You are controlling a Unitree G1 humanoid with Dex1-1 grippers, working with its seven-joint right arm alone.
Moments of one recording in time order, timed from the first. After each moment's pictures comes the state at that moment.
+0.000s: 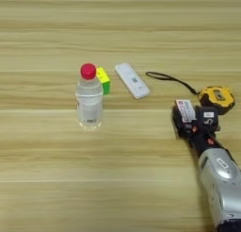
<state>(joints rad) 0.06 -0.11 -0.14 0.15 0.09 -0.05 0.16</state>
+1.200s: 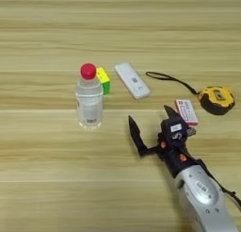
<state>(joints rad) 0.32 -0.09 0.17 -0.30 -0.02 -0.02 0.21</state>
